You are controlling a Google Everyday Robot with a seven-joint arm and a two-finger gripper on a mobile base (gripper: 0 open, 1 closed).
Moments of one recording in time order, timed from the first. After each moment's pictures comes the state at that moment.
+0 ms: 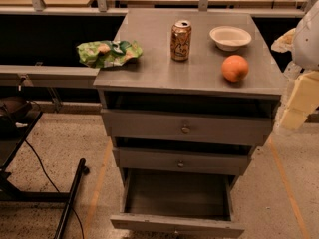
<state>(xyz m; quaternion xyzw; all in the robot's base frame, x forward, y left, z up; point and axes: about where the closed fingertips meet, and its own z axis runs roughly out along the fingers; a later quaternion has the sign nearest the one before) 0.438 -0.217 0.976 -0.60 0.78 -0.03 0.16</state>
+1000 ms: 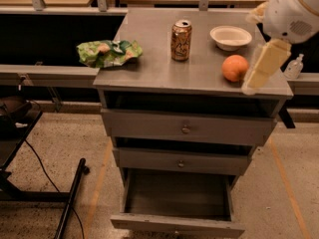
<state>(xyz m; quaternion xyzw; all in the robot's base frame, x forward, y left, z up) 0.530 -0.194 0.986 -0.62 0.75 -0.02 0.25</state>
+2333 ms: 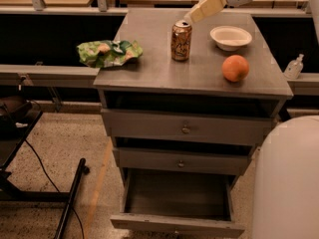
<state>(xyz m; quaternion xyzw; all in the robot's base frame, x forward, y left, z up) 0.767 -0.125 1.024 -0.47 0.71 0.14 0.50</state>
